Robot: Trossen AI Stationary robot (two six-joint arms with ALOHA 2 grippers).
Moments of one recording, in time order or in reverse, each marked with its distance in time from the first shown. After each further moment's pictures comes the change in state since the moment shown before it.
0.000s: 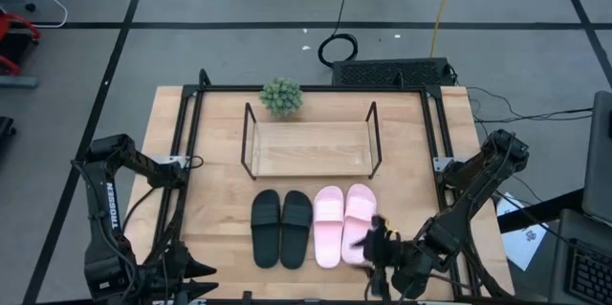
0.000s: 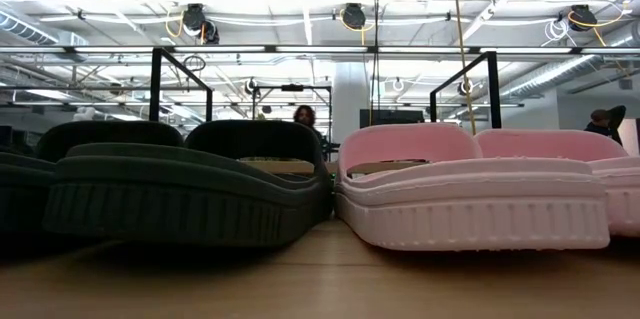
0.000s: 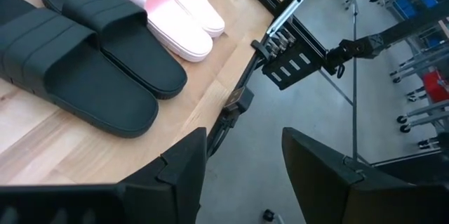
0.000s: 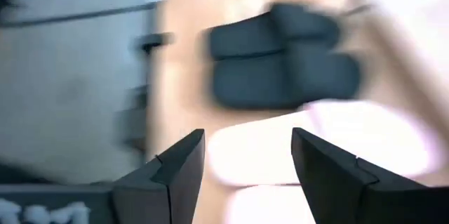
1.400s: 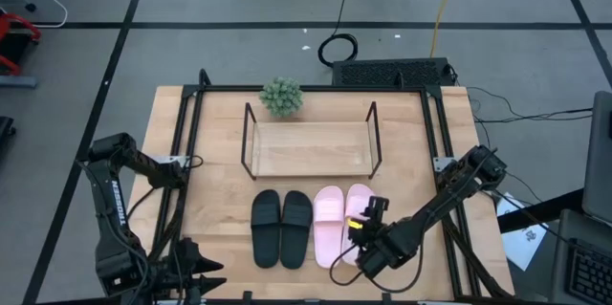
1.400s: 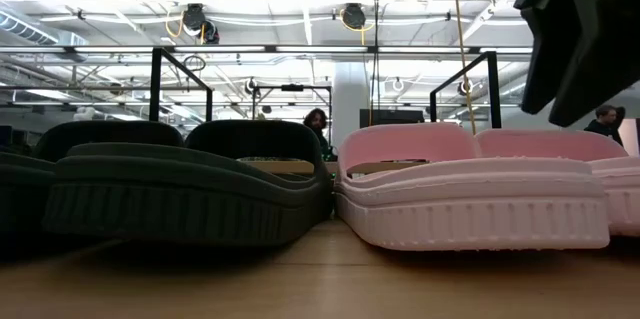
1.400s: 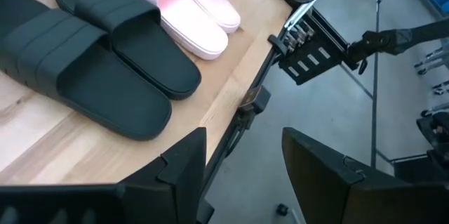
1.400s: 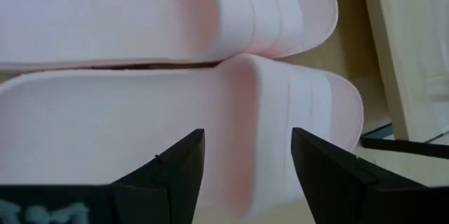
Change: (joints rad) left arm 0.072 -0.001 0.000 -0.001 0.082 0.058; right arm -0.146 0.234 -0.005 -0.459 -0.127 0.074
